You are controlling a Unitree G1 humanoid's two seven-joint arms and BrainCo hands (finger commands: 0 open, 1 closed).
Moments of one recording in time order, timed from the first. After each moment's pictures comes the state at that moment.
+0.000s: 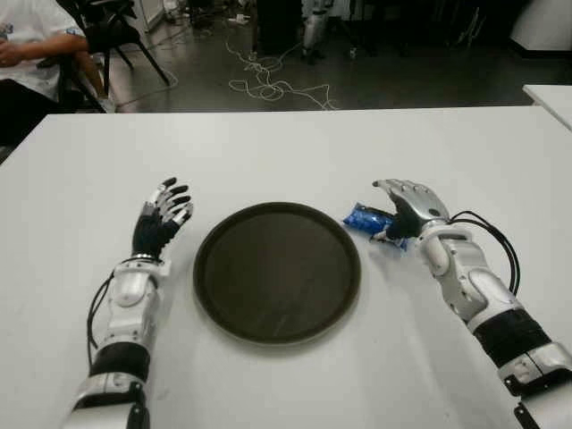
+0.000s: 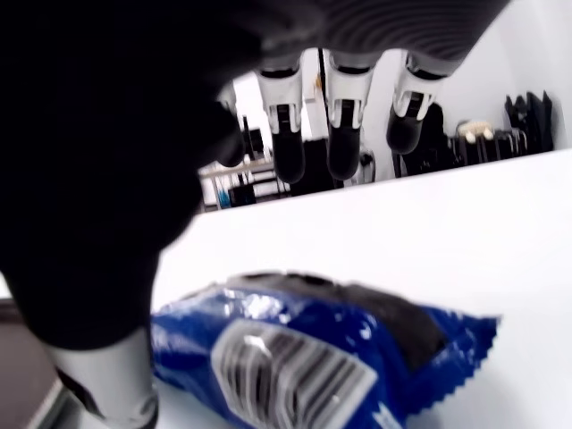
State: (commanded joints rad) left arm -0.34 0.16 0.17 0.79 -0.09 -0.45 -0.12; right arm -0.45 -0.38 0.42 0.44 -0.78 0.15 0.01
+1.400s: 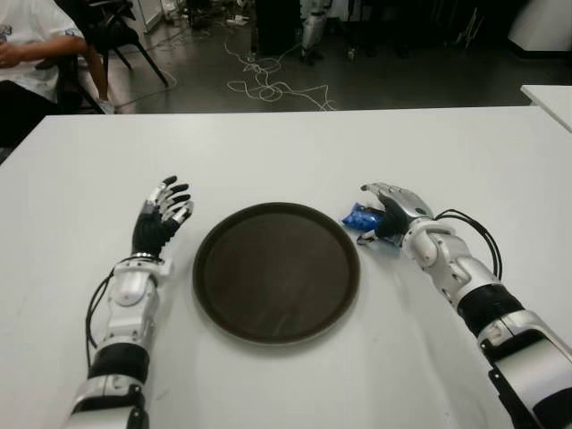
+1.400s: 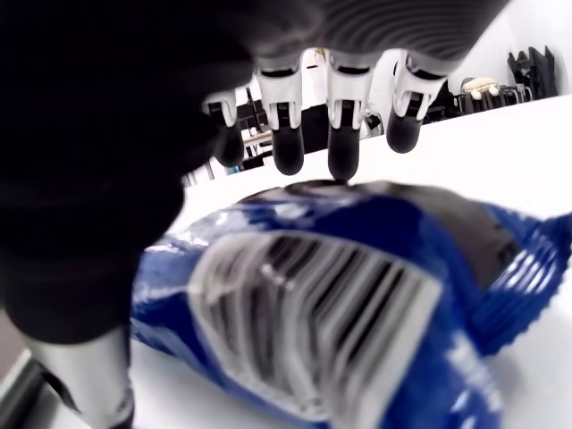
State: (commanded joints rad) left arm -0.33 0.16 0.16 0.74 -0.07 -0.43 -0.10; right arm -0.57 -0.26 0.43 0.85 -0.65 -0.07 -0.06
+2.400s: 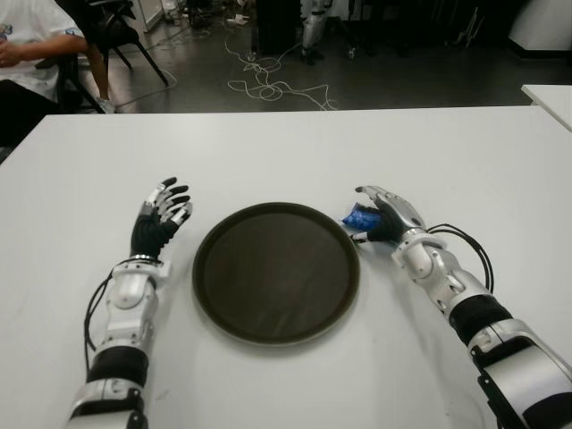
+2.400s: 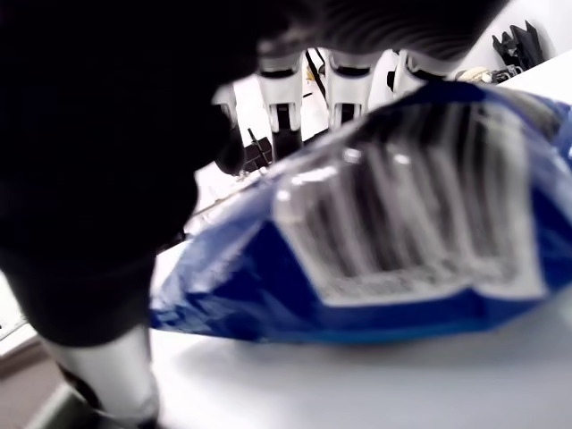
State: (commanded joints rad) left arm -0.31 0.15 0.16 0.70 -0.09 -0.42 -0.11; right arm -0.55 -0.25 0.40 0.88 -0.58 -0.16 -0.19
